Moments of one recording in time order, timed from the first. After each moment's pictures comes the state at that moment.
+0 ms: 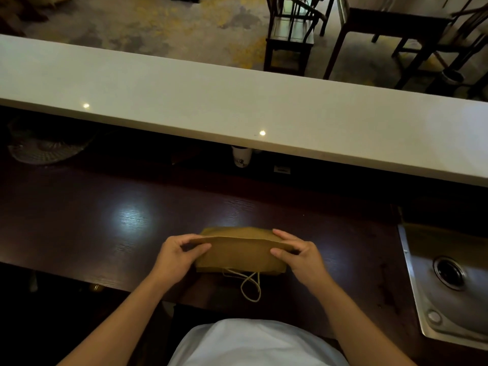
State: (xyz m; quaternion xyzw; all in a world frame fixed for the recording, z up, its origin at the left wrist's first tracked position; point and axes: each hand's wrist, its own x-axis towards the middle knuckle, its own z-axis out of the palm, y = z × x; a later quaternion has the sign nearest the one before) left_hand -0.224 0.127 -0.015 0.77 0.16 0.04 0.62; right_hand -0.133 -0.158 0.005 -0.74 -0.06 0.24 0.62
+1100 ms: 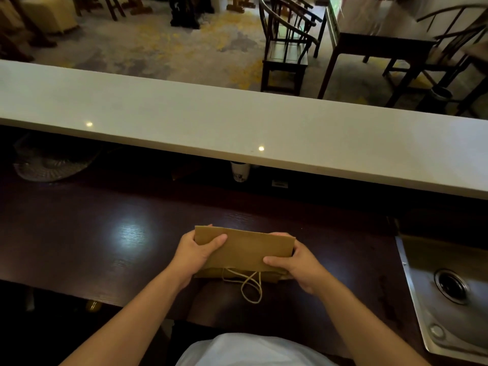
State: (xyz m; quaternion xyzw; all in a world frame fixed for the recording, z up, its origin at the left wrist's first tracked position) left_hand -0.184 0.103 0.010 0.66 0.27 -0.01 0.70; right_hand -0.109 -0.152 0.005 -0.68 0.00 0.37 0.63
